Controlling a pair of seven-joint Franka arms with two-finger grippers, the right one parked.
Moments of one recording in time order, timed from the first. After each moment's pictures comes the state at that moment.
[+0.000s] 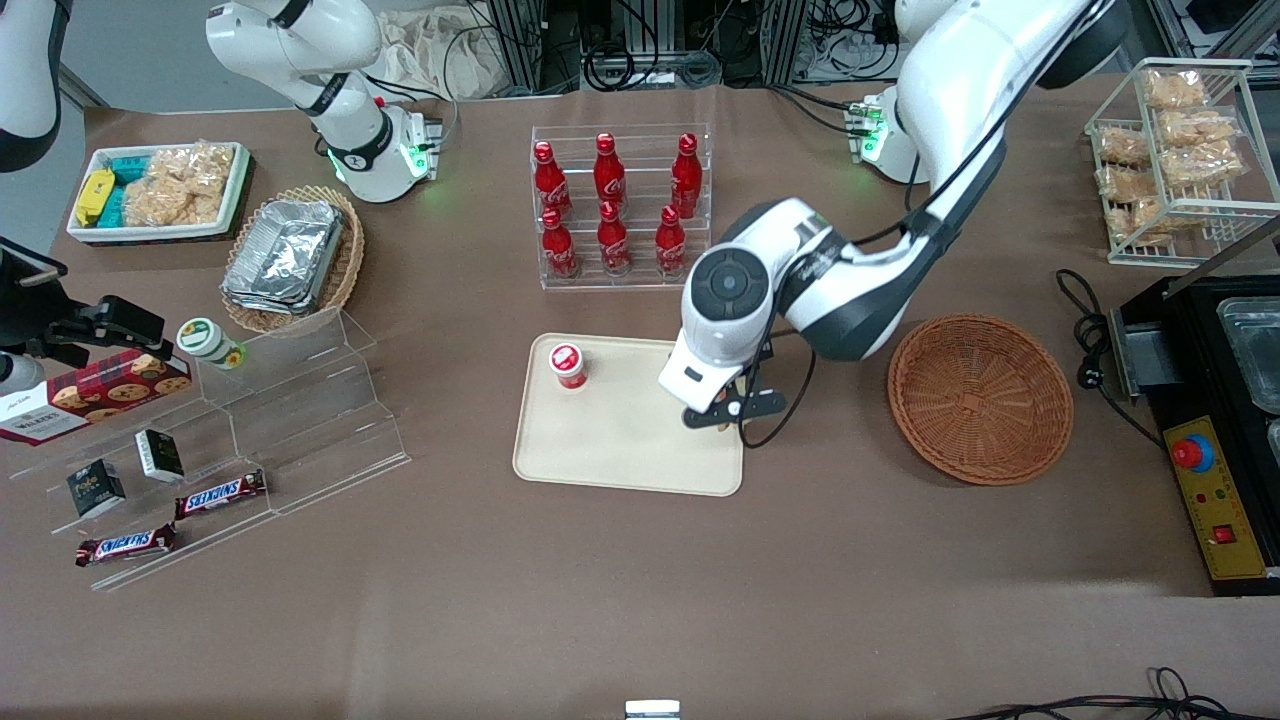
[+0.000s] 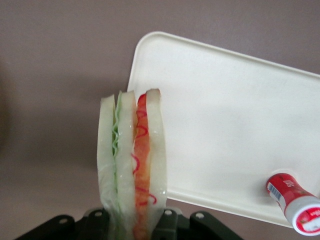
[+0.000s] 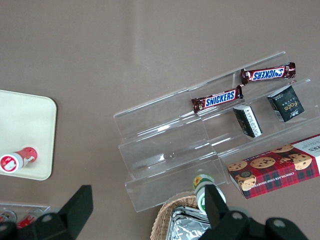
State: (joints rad) arm -0.18 0.69 -0.63 -1.42 0.35 1.88 -1.01
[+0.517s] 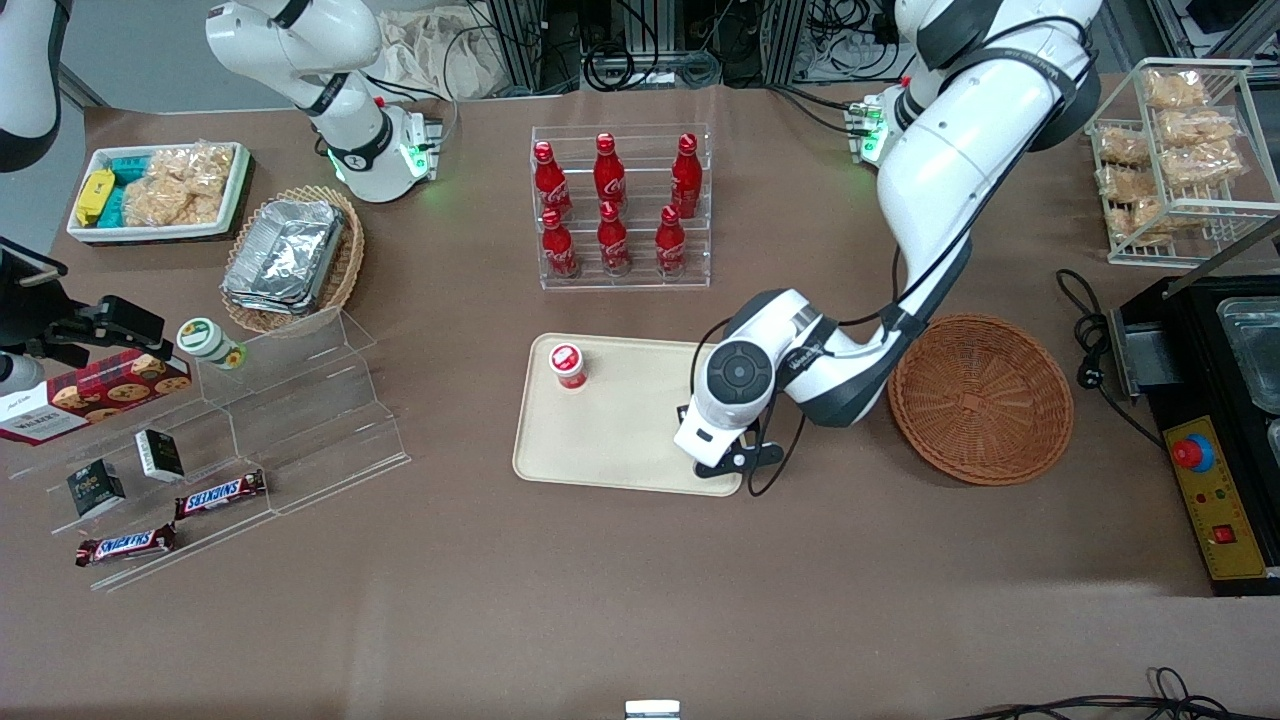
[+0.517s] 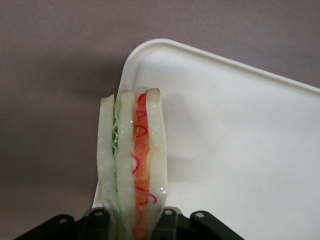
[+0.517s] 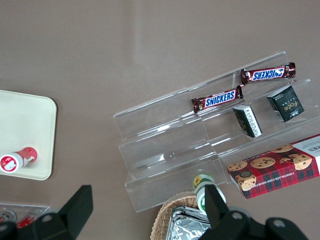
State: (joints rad) arm -0.19 0.88 -0.56 -1.42 0.40 2.06 -1.02
